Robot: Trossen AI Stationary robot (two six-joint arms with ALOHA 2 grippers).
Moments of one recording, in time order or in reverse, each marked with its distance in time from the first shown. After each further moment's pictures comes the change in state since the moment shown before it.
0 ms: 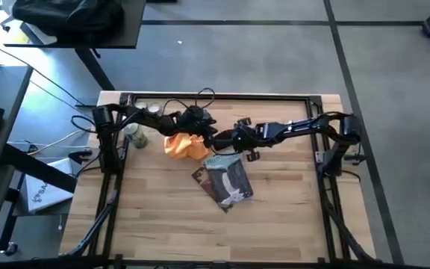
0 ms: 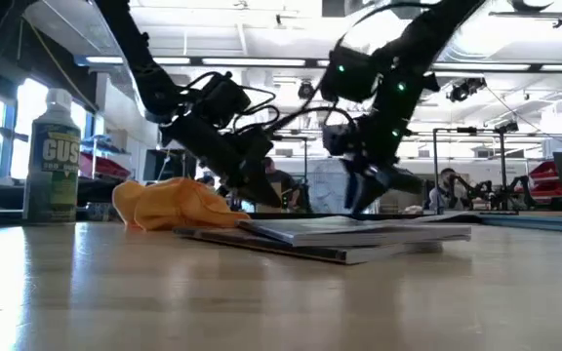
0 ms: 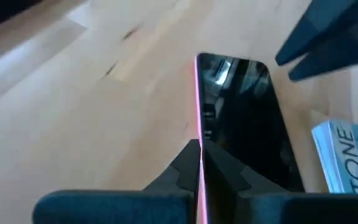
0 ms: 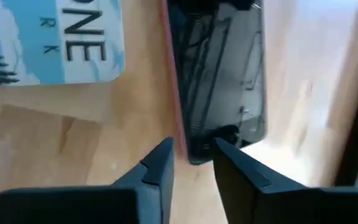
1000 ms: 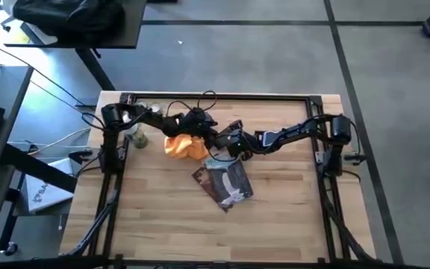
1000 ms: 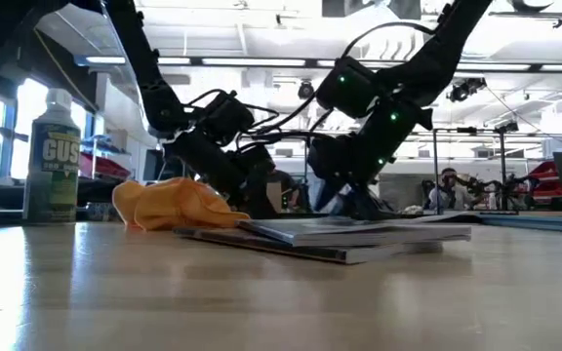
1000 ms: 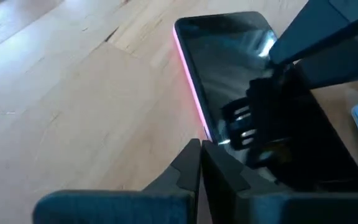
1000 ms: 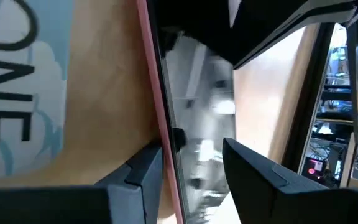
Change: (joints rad) left arm 0.000 0.112 0.007 0.030 0.018 0.004; right arm 0.029 0.101 -0.077 0.453 0.144 -0.297
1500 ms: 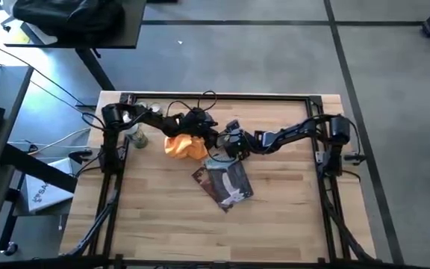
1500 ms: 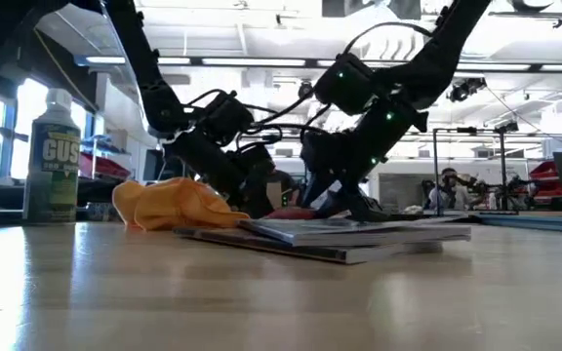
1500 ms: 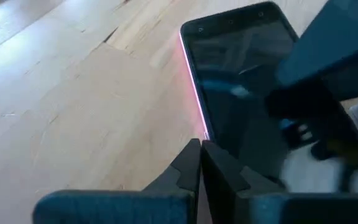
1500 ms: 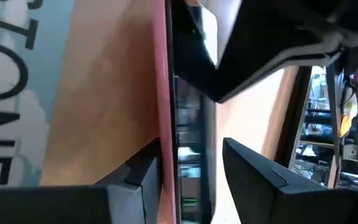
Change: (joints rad) left arm -0.002 0.003 -0.002 0.005 0.004 0.006; right arm 0.001 0.033 0.002 0.103 -0.046 -0.094
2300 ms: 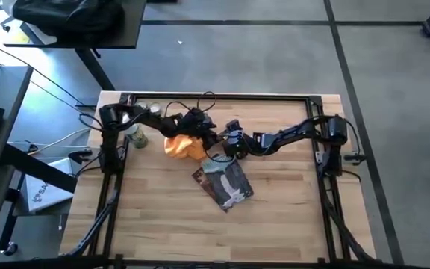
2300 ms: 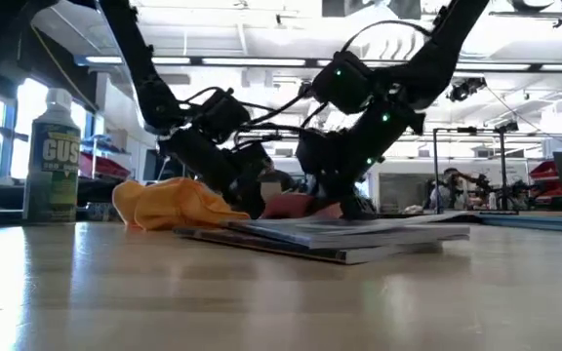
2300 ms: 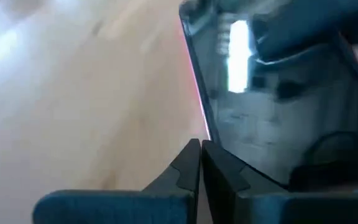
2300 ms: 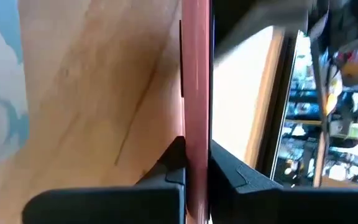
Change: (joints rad) left arm 0.002 -0.107 -0.064 -0.040 0.000 0.080; right arm 0.019 -0.031 0.019 -0.042 0.102 0.098
